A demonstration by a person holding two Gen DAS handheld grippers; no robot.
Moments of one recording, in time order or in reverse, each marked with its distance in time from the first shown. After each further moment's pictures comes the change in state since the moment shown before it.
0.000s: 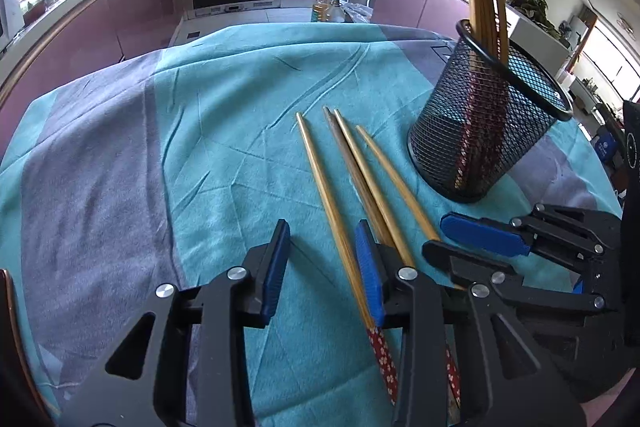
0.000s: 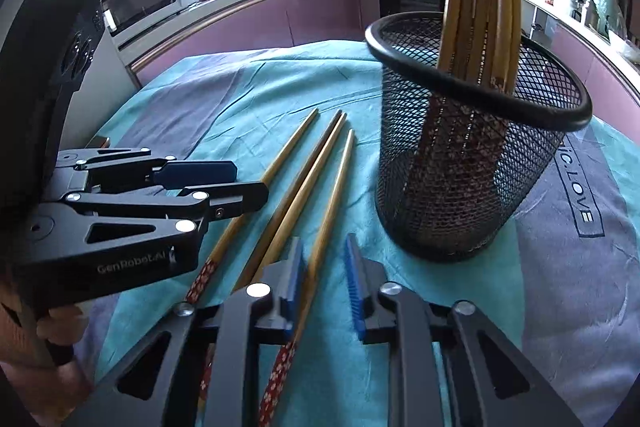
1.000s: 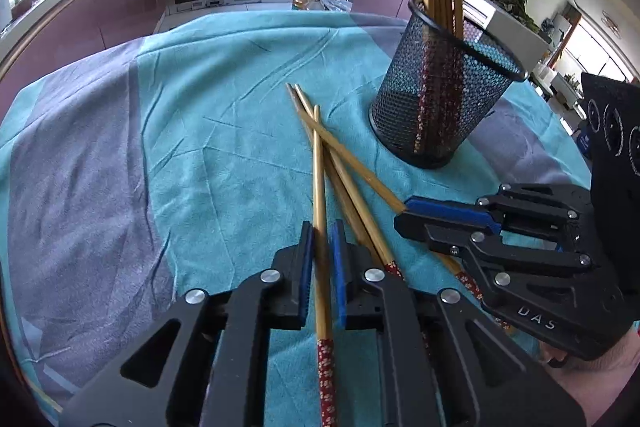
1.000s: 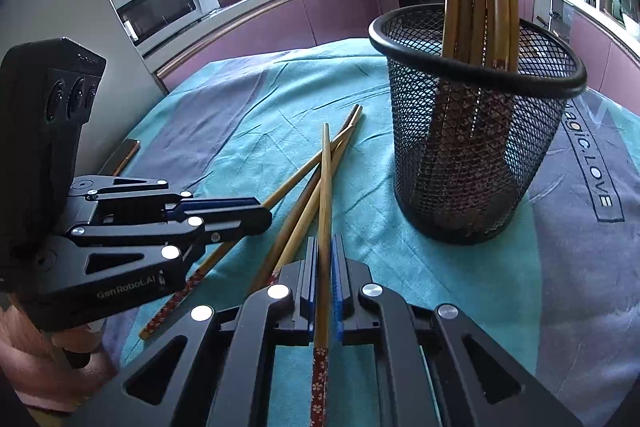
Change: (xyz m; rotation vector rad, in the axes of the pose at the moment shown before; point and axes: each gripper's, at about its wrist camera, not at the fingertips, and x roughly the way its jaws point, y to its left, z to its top) left arm -0.010 -0.012 -0.024 0.024 0.025 -0.083; right arm -0.004 -0.002 -0.004 0.003 0.016 0.113
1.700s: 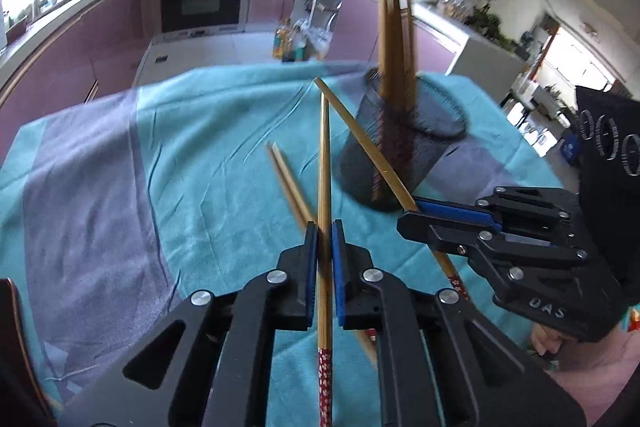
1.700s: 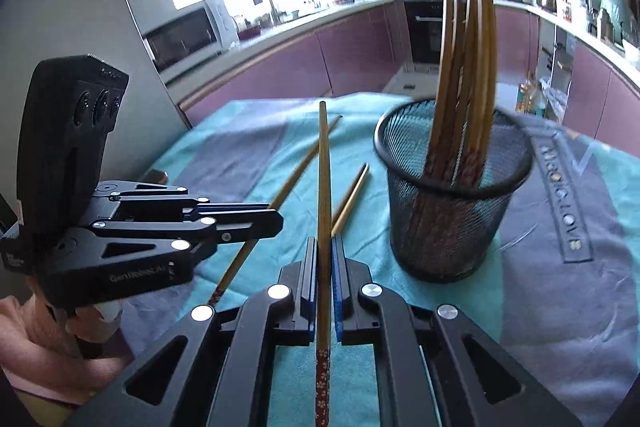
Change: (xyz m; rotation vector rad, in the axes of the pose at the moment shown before) left arm -0.050 -0.009 0.022 0.033 -0.125 -0.073; right arm -0.067 -0.002 0.012 -0.035 -0.168 0.050
